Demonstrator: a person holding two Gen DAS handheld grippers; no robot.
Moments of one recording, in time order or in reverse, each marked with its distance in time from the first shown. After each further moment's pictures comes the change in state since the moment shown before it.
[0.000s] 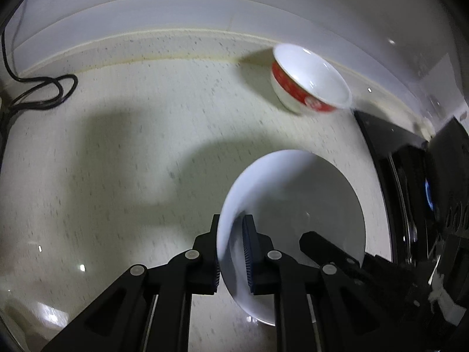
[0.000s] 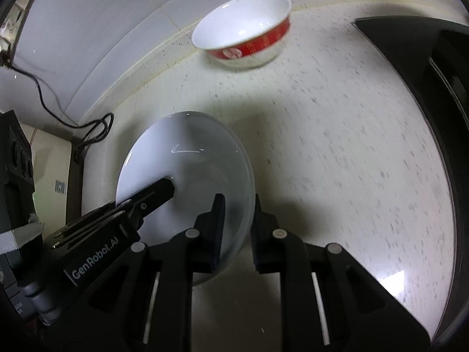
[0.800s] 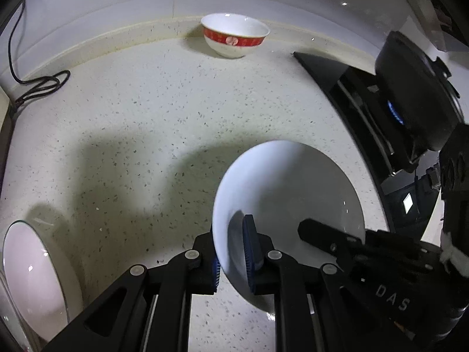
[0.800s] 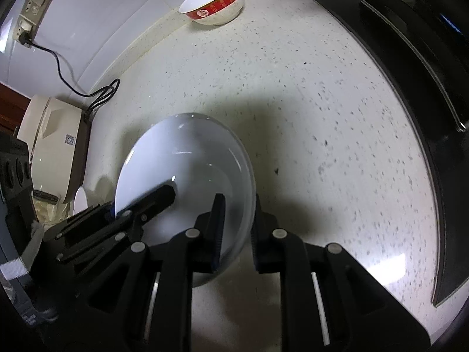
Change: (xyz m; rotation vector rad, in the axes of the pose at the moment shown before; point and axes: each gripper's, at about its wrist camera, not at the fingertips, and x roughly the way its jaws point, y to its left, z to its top) left arm -0.044 -0.048 -0.100 0.170 -0.005 -0.006; right arm -0.059 -0.040 -0.098 0.020 0.038 0.025
